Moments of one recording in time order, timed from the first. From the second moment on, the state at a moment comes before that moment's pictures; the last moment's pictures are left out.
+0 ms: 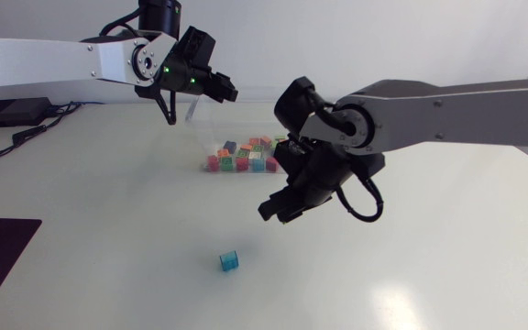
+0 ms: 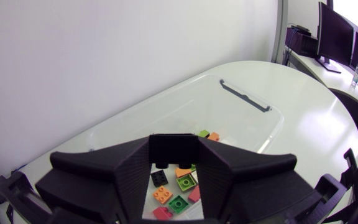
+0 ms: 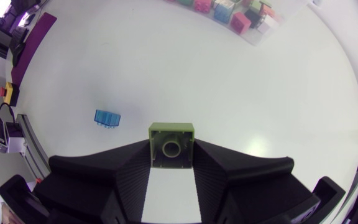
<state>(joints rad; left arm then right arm) -0.31 2.01 1.67 -0.17 0.20 0.25 0.66 1.73 1.24 -0.75 -0.07 0.10</state>
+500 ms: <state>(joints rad) -0.36 1.74 1.43 -0.39 0.21 0.42 0.47 1.63 1.41 -0.65 -0.07 0.06</state>
